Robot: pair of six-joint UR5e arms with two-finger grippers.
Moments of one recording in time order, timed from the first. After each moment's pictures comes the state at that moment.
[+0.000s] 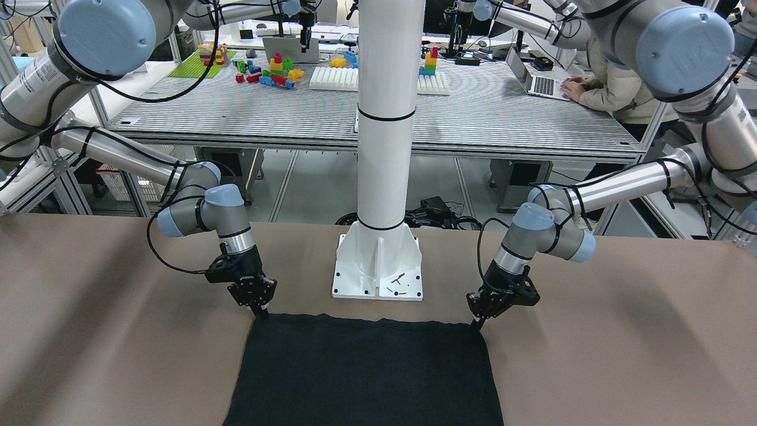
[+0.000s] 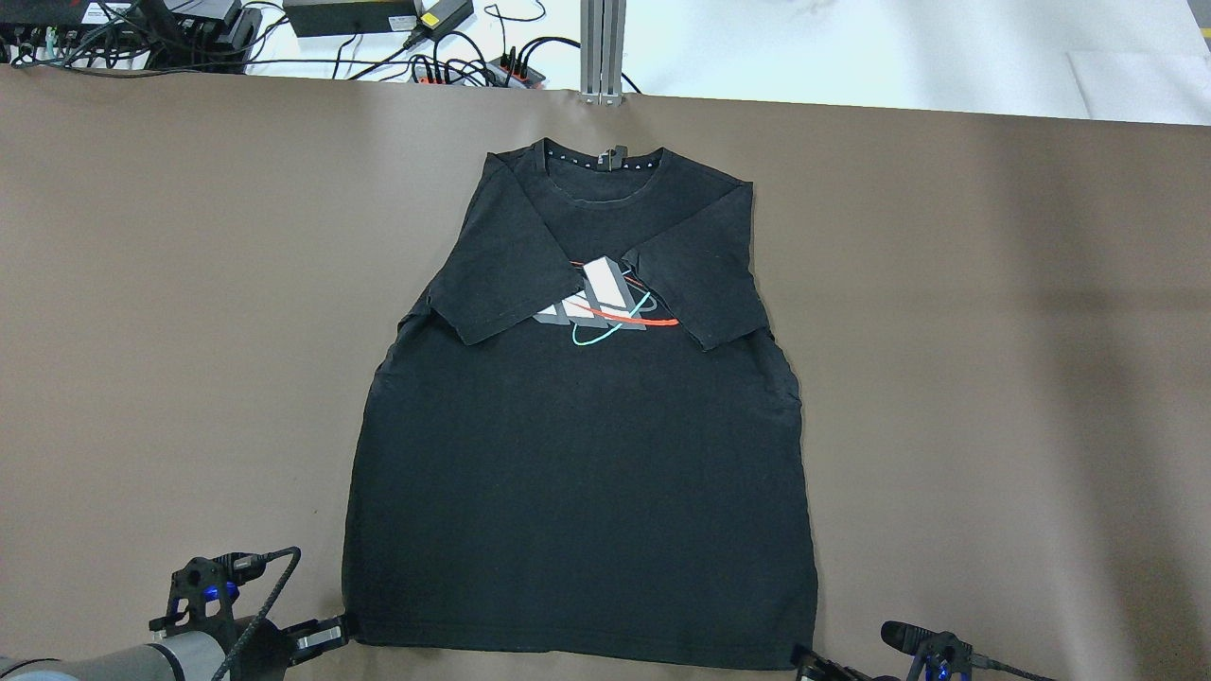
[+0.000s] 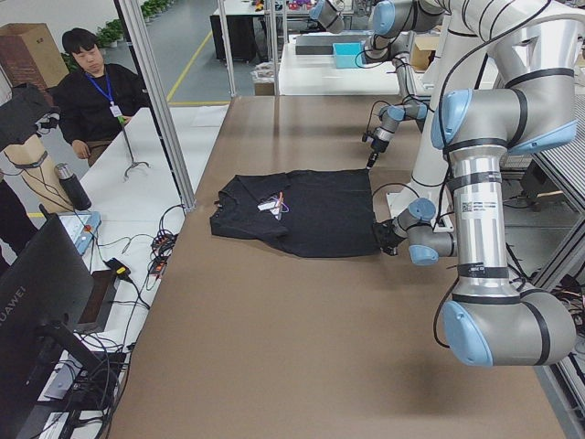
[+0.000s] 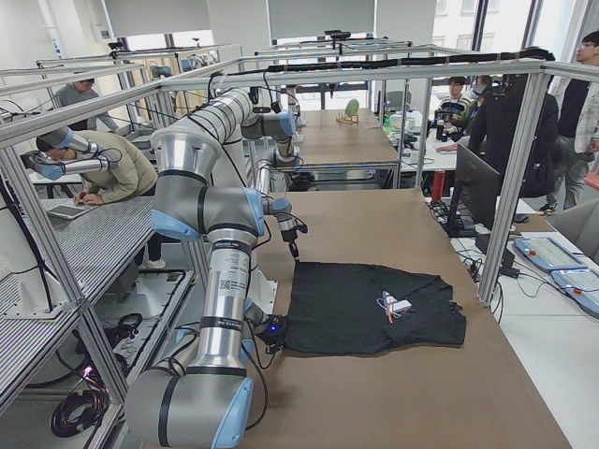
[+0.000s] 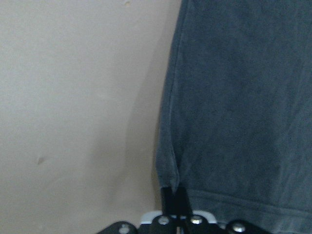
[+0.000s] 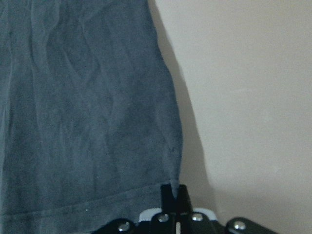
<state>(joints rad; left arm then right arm) -0.07 -1.49 -2.08 -2.30 -1.33 -1.80 -0.07 -1.75 2.06 -0.79 1.09 1.84</state>
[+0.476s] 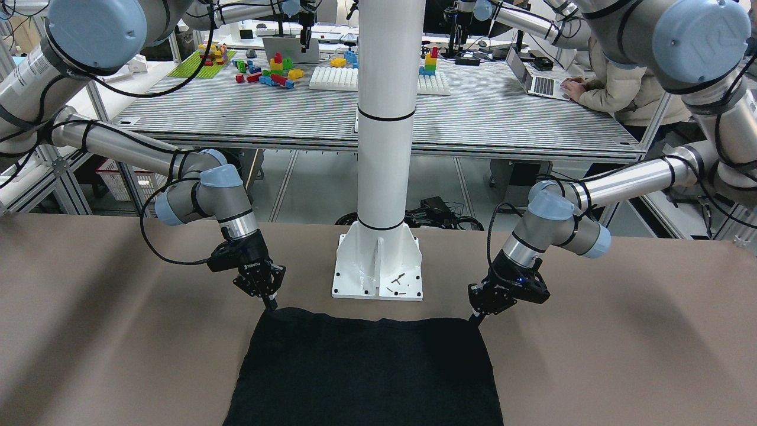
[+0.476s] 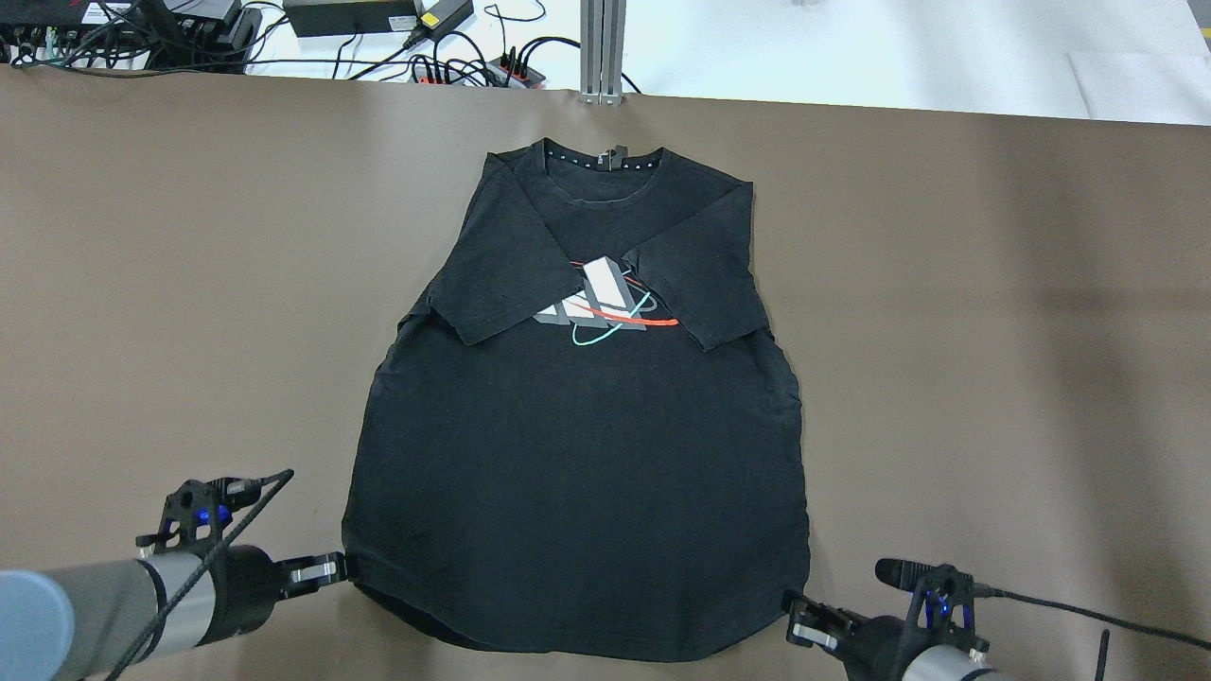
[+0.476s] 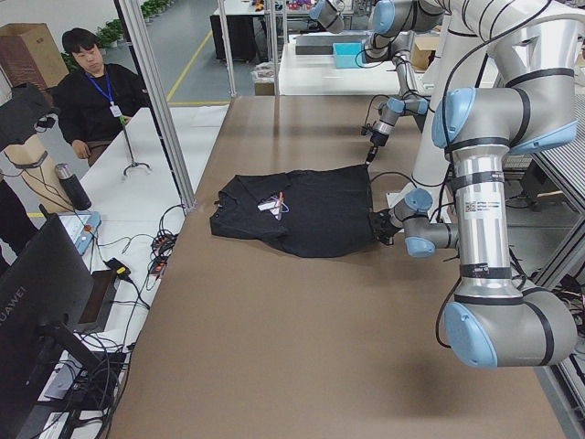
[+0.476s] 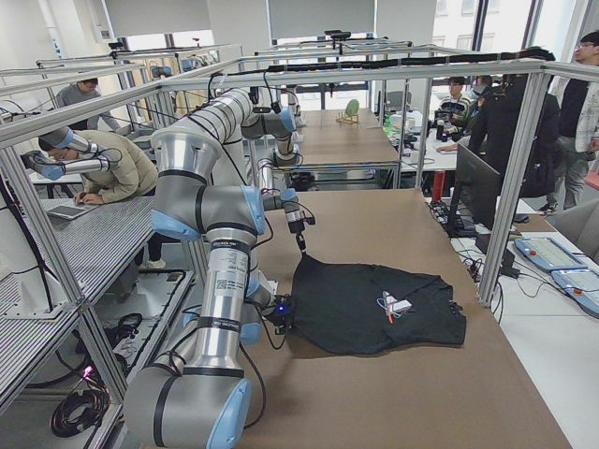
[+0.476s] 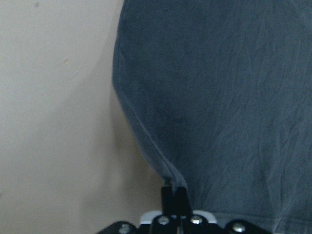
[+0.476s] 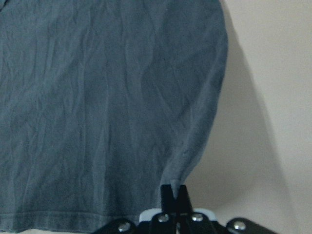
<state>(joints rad) -0.24 -1.51 -2.13 -2.28 -1.50 -1.68 0.06 -1.72 2.18 -0.86 1.18 1.65</state>
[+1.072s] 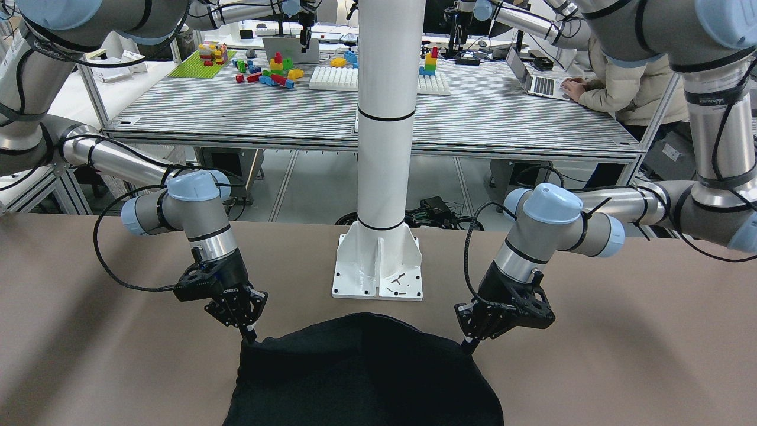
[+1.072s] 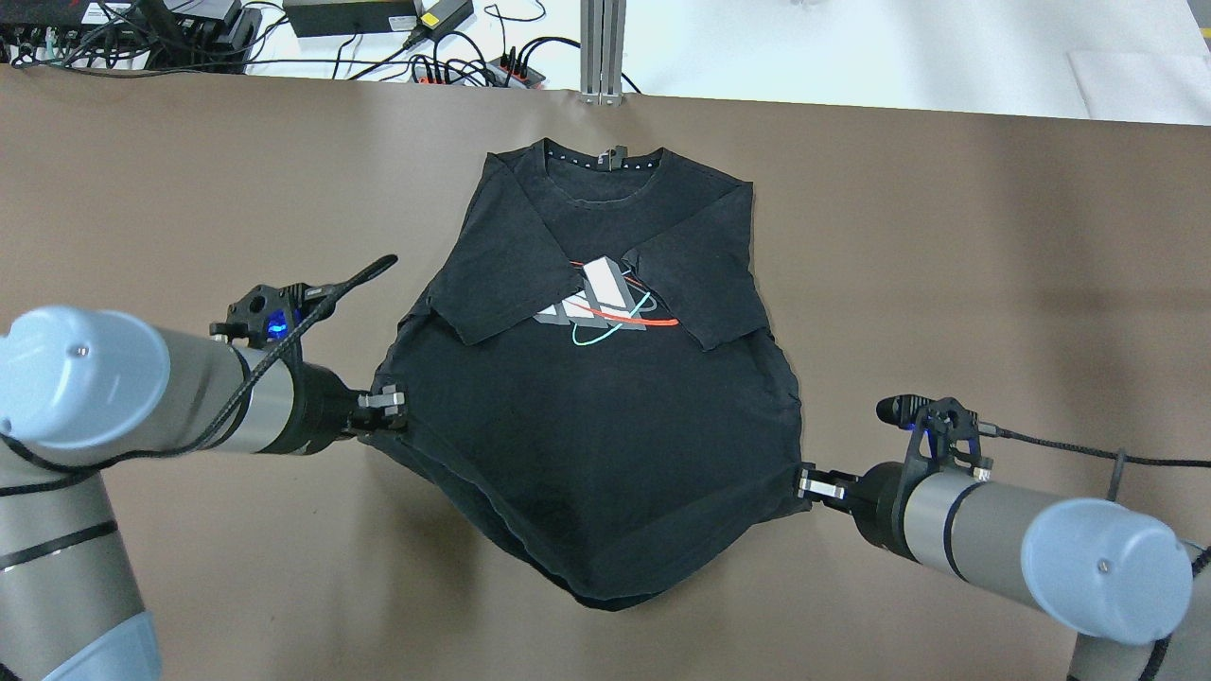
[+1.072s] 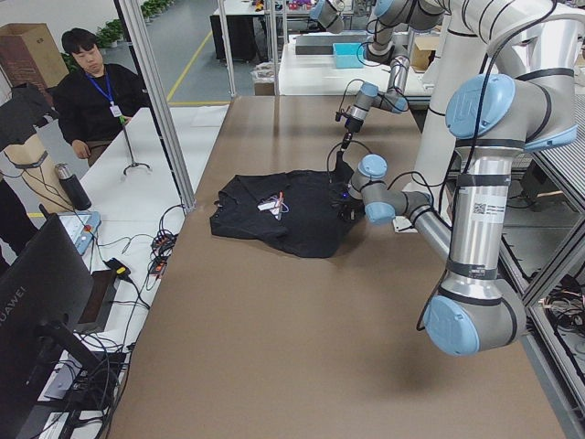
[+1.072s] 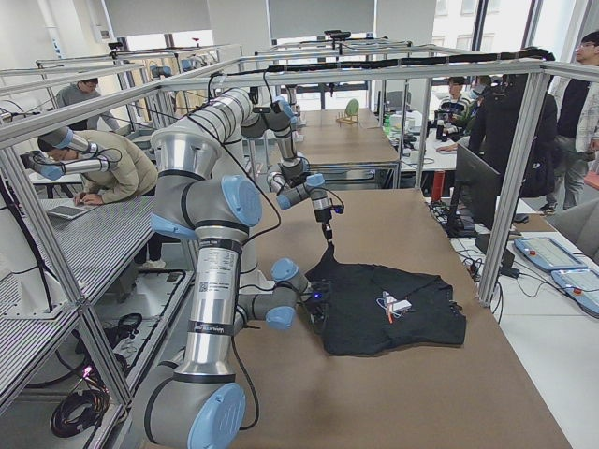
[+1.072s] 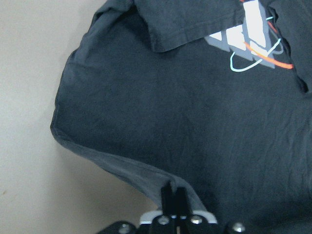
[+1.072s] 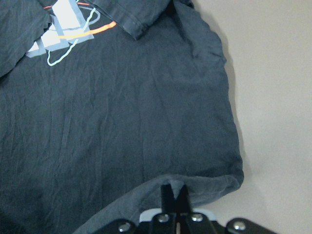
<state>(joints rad) -0.58 -1.89 -2.14 -1.79 -1.83 -1.49 0.43 -1.56 2.19 -1.06 1.55 1.48</state>
